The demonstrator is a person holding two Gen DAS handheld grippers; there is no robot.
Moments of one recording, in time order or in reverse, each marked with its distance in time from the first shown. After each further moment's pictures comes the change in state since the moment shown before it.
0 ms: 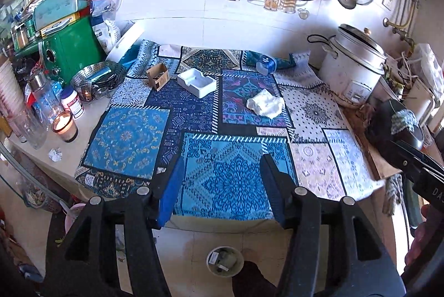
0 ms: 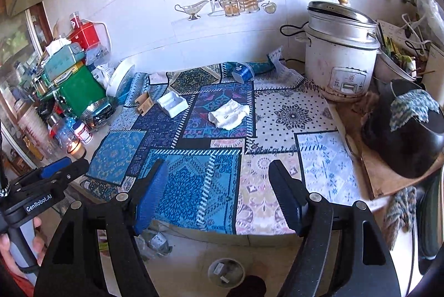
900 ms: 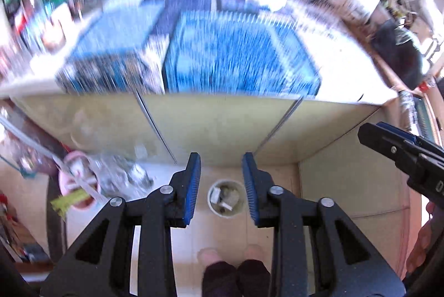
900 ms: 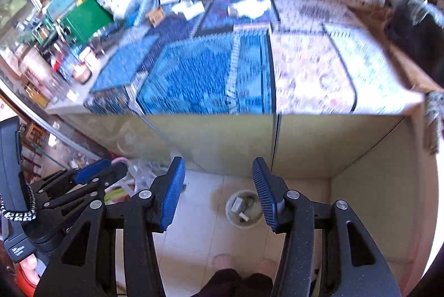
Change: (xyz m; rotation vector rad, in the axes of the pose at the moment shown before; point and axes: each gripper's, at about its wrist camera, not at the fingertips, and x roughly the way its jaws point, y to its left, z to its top) left arm 0.009 0.021 -0.179 0.064 0.236 -0.036; right arm 0.011 0.035 -0.149 0.033 0.272 0.037
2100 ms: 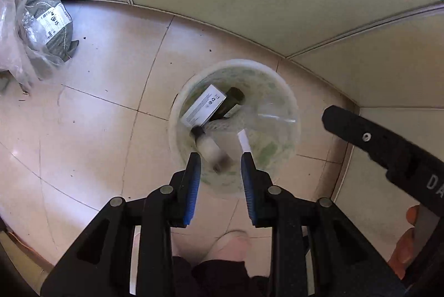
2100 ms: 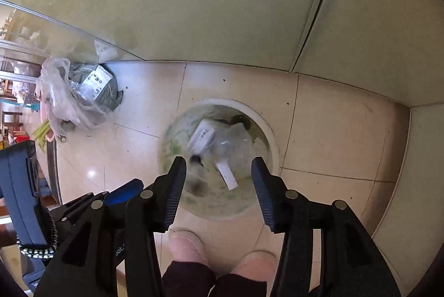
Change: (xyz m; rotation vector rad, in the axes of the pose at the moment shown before) left arm 0.533 0.037 -0.279 -0.349 0.522 -0.078; right arm 0.483 -0.119 -0.221 -0.004 0.549 0.047
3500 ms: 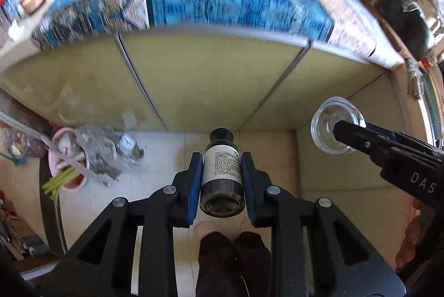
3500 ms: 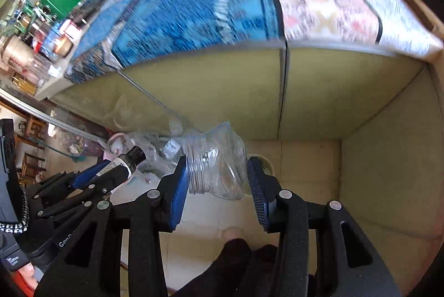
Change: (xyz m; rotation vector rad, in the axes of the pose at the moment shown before) left arm -0.490 -0.095 -0.051 0.331 -0.302 0.062; right arm -0.420 0.129 -0.063 0.083 -0.344 -0.004
